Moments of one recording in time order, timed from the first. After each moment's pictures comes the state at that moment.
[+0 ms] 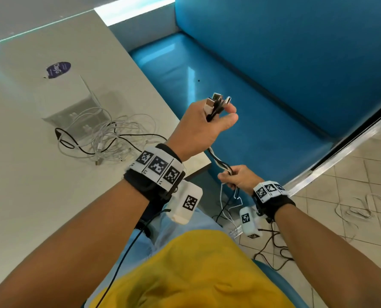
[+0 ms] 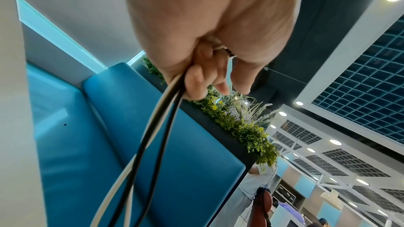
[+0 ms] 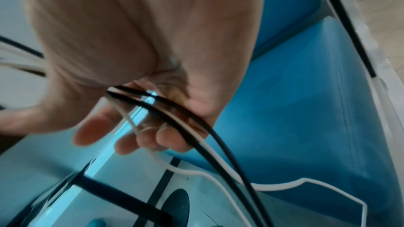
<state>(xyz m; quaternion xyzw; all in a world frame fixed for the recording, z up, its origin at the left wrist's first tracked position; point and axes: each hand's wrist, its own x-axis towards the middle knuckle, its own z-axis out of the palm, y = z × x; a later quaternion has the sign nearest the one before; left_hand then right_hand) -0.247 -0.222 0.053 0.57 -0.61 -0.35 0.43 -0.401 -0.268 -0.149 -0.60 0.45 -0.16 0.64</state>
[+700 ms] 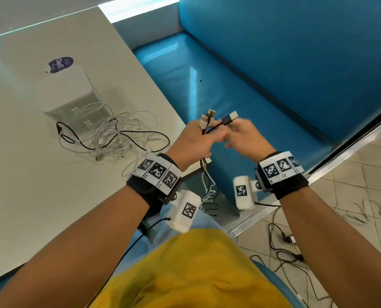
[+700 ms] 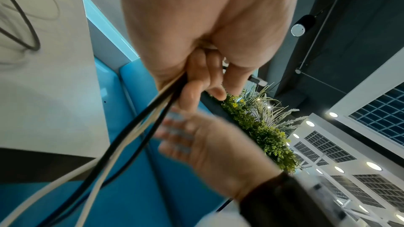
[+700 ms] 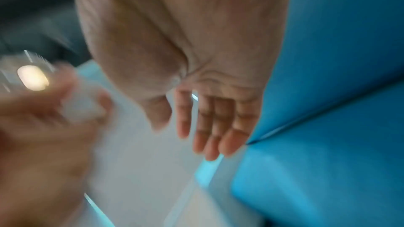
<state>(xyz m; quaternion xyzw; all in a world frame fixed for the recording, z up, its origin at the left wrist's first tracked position) -0.247 -0.208 0.031 0.61 -0.50 -0.46 0.41 -0.372 -0.292 -0.026 -0.68 0.44 -0.27 0.52</state>
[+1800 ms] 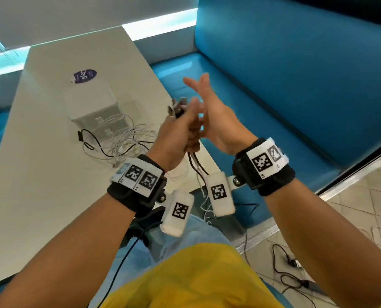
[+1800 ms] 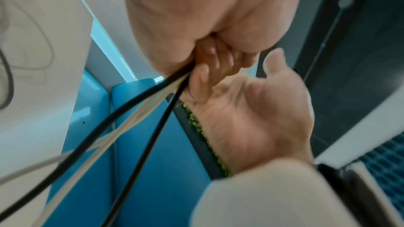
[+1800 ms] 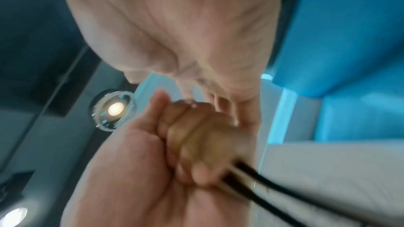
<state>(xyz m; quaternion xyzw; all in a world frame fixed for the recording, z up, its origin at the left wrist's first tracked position) -0.199 -0.195 0.078 0.54 -0.33 -0.50 0.60 -0.285 -0.252 0.088 -0.63 0.26 -0.30 0.67</state>
